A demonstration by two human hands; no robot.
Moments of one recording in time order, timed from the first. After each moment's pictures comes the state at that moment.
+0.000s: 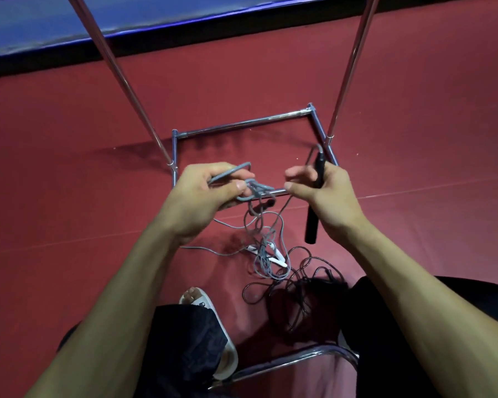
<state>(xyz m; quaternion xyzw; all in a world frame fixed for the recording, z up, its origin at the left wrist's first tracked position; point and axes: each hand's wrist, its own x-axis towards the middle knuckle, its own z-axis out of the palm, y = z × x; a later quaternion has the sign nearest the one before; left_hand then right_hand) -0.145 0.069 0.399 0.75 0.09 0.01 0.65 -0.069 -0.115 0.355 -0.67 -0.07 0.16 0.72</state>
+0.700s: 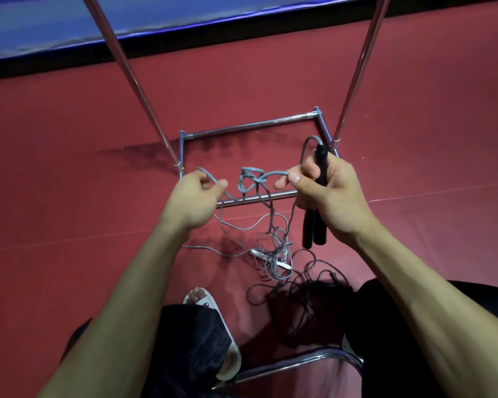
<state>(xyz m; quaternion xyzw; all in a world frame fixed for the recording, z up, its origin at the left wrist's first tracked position) -0.138 0.098 0.373 0.84 0.31 0.01 0.44 -0.084 -0.108 0.387 -0.59 -0.17 0.20 0.77</state>
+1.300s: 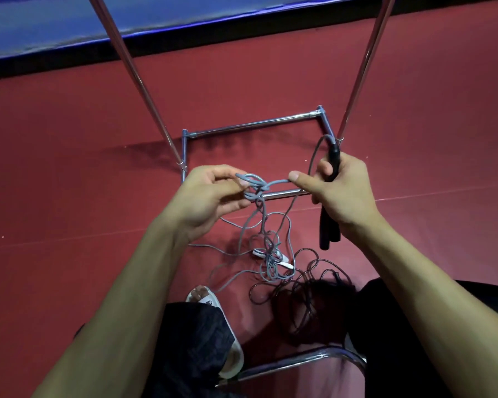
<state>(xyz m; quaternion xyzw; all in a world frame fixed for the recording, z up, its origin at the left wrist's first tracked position) -0.145 0.081 0.397 0.65 0.19 -0.04 0.74 -0.075 -0.109 0.381 -0.71 -0.10 0.09 0.69</state>
